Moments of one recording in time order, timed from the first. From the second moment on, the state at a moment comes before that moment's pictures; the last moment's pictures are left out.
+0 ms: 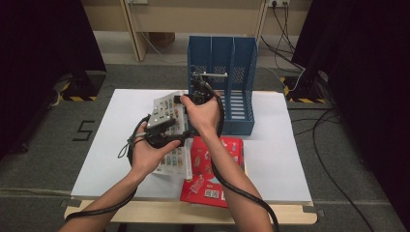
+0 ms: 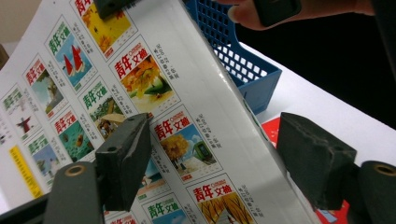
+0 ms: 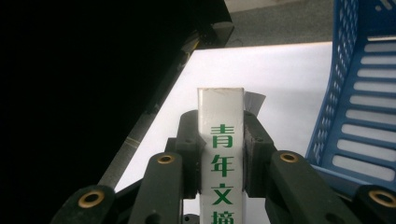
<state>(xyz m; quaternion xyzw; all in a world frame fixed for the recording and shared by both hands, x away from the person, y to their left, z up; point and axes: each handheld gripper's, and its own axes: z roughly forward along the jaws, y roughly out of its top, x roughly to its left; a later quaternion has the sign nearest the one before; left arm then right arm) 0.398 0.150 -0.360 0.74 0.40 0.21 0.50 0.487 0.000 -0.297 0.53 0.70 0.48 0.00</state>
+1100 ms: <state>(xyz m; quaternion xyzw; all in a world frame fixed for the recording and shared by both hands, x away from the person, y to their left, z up) 0.401 0.175 -0.381 0.74 0.41 0.28 0.46 0.475 0.024 -0.295 0.50 0.71 0.49 0.04</state>
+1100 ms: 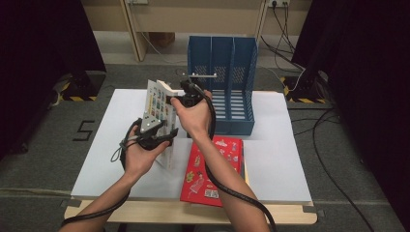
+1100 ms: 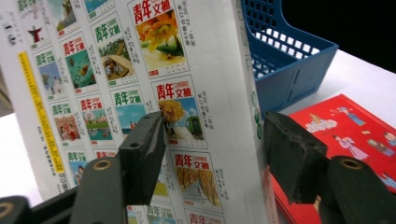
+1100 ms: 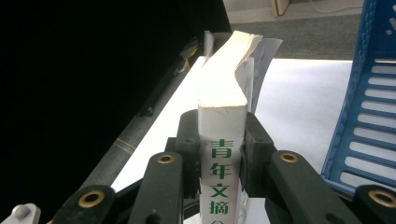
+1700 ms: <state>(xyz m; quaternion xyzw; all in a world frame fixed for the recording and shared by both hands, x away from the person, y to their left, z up) 0.412 0.170 -0.379 0.72 0.43 0.33 0.44 0.466 0.033 -0.288 0.49 0.71 0.50 0.05</state>
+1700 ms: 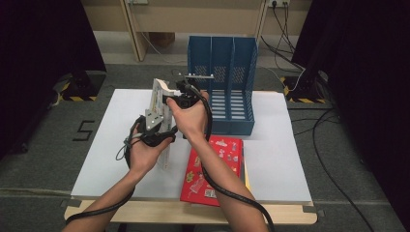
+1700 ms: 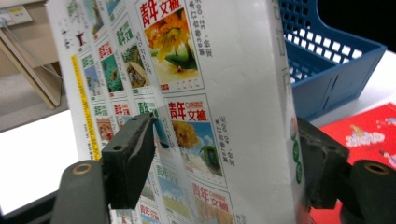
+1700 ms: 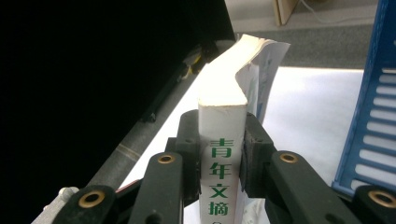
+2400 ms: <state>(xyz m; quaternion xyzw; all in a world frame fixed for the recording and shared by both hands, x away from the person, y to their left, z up) 0.414 0.188 -0.388 0.69 0.44 0.36 0.44 0.459 0.056 -0.289 0.46 0.72 0.51 0.09</state>
